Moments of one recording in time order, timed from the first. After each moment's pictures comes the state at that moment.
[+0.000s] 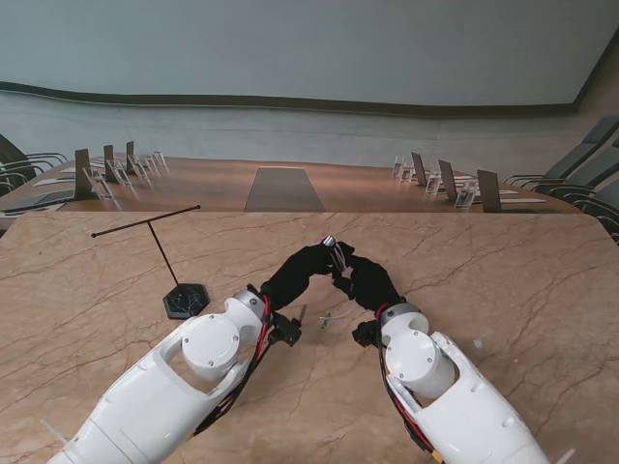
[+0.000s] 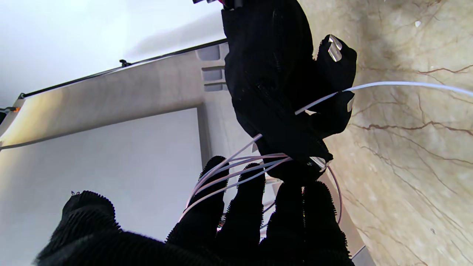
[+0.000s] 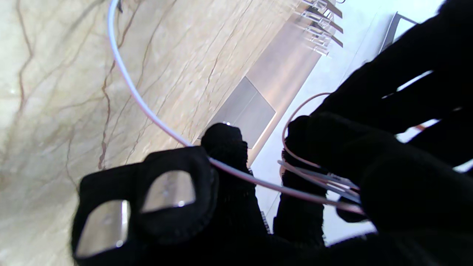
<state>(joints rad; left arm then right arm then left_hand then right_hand) 1.29 -1.23 -0.88 -1.48 -0.17 -0.10 -0.02 -1.41 -1.23 1.04 -1.42 -0.18 0.08 -0.22 0.47 0.18 -0.02 -0.05 0.48 0.24 0.29 0.37 0.49 0.25 0.20 0.36 0.22 0.27 0.24 0.37 0.00 0.14 0.65 0.34 0.39 -0.61 1.16 0.25 0.73 -0.32 1.11 0.93 1.10 0.22 1.29 0.66 1.26 0.19 1.55 0.64 1.12 0.36 1.86 0.63</state>
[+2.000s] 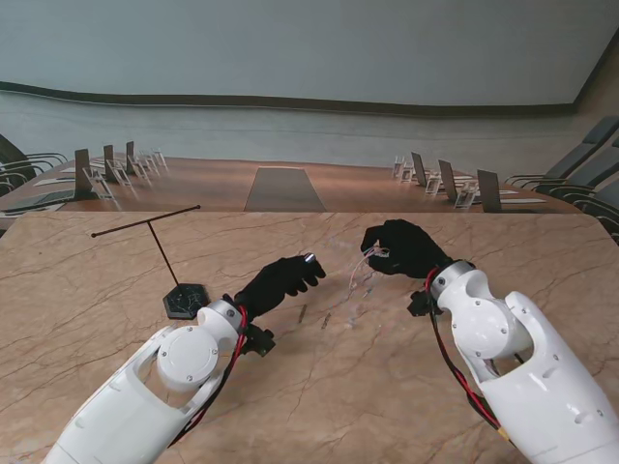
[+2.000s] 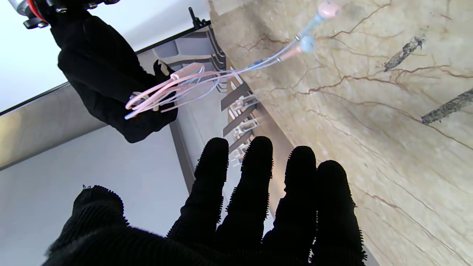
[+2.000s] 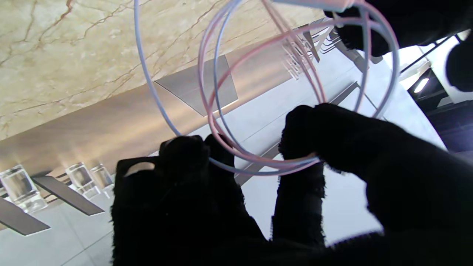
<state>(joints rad) 1.40 -1.18 -0.99 -1.57 0.03 -0.03 -0.04 -1.45 -1.09 1.29 -1.67 -0.50 -0.08 0.14 0.54 0.18 -0.02 -0.05 0.54 0.22 0.60 0.59 0.68 0.32 0.43 0.71 0.39 0.43 0.68 0.79 0.06 0.34 1.08 0.68 0.38 -0.75 1.26 0.25 0.85 -0.27 1.07 0.86 0.61 0.37 1.26 0.74 0.82 0.25 1.41 0.85 0.63 0.29 1.73 0.85</state>
